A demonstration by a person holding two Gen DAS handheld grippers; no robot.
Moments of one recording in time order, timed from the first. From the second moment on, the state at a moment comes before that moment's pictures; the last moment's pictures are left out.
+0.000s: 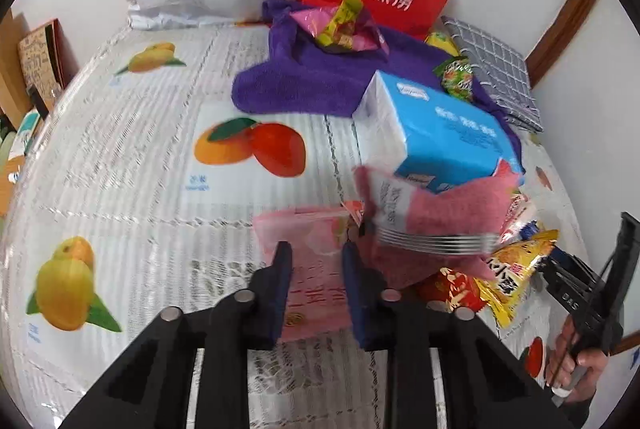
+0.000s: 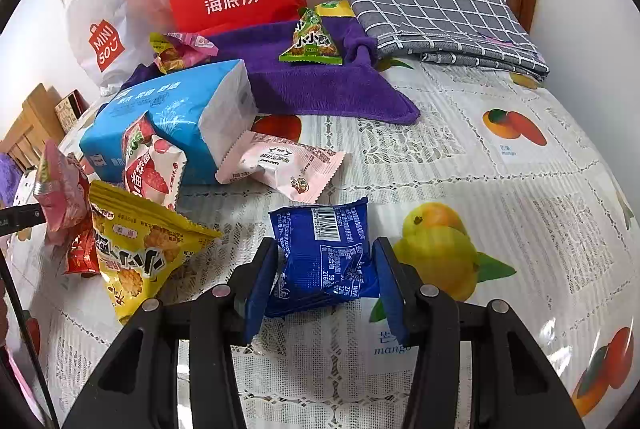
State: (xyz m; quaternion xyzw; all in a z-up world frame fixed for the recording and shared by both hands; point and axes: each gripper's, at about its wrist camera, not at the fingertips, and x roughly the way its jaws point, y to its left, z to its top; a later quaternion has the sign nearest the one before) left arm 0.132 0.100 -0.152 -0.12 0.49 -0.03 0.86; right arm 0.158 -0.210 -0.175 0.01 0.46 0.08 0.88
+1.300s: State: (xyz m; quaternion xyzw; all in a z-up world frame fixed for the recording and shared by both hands) left arm 0.095 0.084 -0.097 -0.08 0.44 -0.05 0.89; right arm 0.120 -0.202 -0.095 0.03 0.41 0.10 0.91
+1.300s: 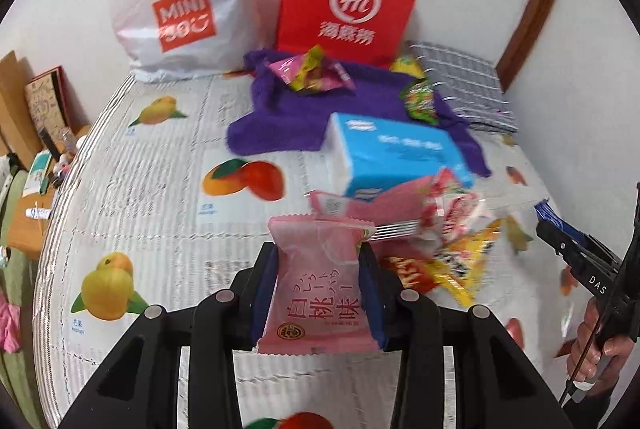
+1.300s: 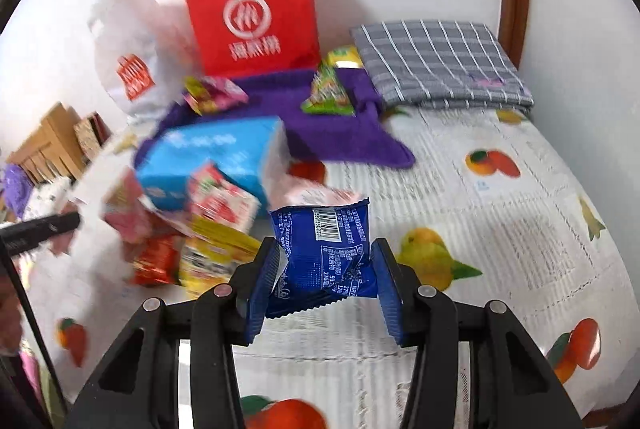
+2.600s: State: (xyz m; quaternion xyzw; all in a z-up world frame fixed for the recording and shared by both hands) left arm 0.131 0.028 -0.030 -0.07 0.40 -0.07 0.91; right arm 0.152 -0.165 -0.009 0.02 0.35 0.16 0.92
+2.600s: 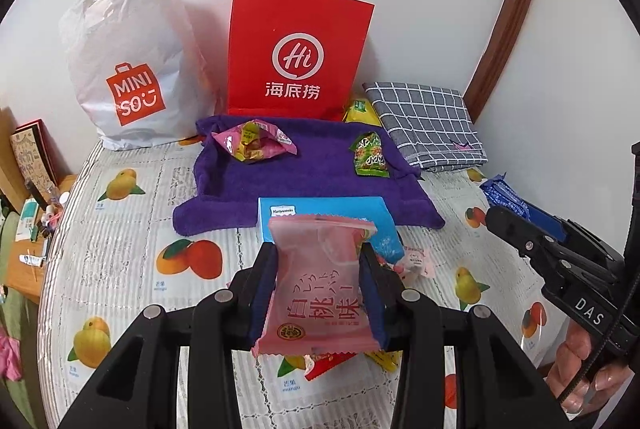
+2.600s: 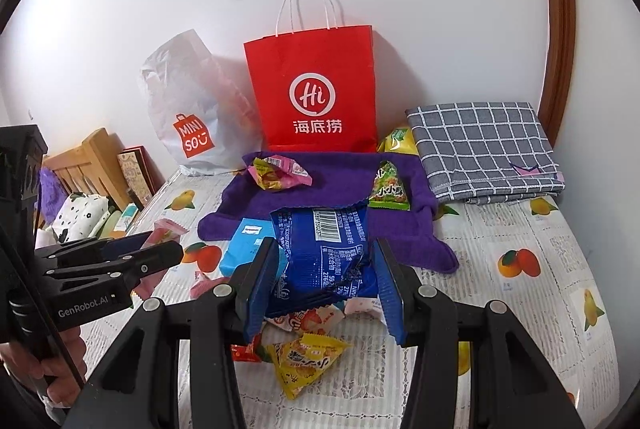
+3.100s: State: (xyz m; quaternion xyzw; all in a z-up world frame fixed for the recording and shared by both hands) left arm 0.150 0.026 -0.025 -0.06 0.40 -0.08 0.91; right arm 0.172 -0.163 -0.013 0.02 0.36 0.15 0.92
